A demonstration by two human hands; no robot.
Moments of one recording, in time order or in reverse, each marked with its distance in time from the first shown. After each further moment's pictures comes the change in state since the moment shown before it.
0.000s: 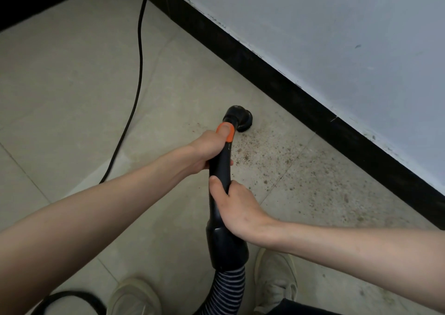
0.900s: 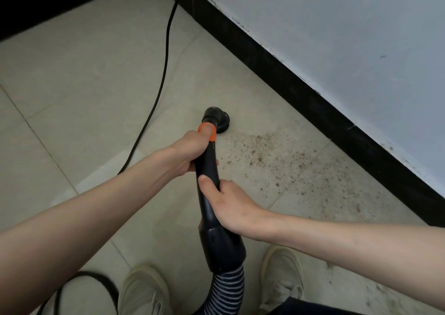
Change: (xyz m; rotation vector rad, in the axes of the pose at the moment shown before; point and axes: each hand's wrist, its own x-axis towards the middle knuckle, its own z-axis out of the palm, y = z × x) left_hand -0.031 -0.010 -0.047 -0.085 0.178 -0.054; right_hand 0.000 -0.024 0.018 -0.071 -0.185 -0.101
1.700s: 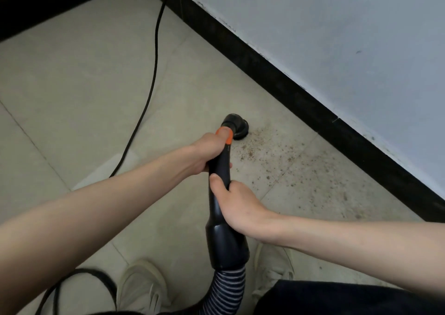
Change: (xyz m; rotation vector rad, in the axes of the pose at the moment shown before) left_hand -0.010 0.001 0.041 0.112 -0.134 0.008; right_hand -0.026 0.009 -0.007 0.027 0.111 0.150
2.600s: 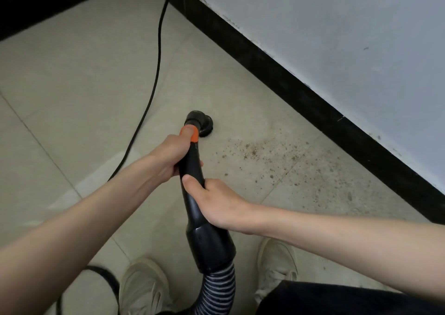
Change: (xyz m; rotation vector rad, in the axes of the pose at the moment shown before) left_hand -0.014 -0.025 -0.046 -0.183 0.218 -0.014; right_hand 0.008 -0.016 0.018 -0.001 -0.202 -0.179
